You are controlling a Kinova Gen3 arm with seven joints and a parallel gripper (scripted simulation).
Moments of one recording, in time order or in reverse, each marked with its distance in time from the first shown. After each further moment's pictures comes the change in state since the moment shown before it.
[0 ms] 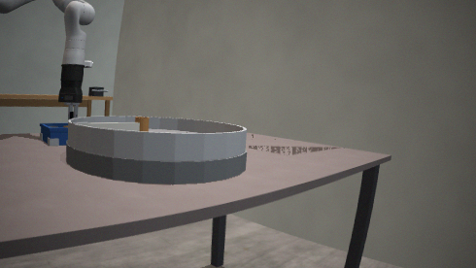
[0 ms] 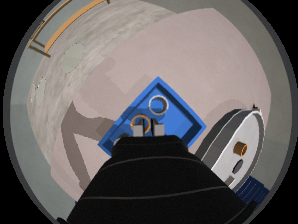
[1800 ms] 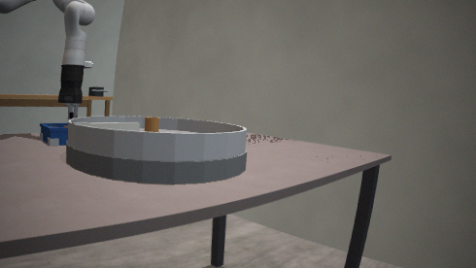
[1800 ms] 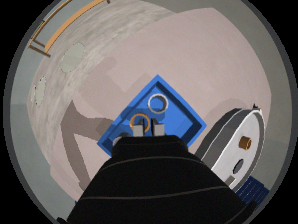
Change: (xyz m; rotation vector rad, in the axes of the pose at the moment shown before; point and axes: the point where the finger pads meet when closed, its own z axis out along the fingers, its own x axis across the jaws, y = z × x) arm 0.001 0.003 0.002 -0.001 -0.001 -0.001
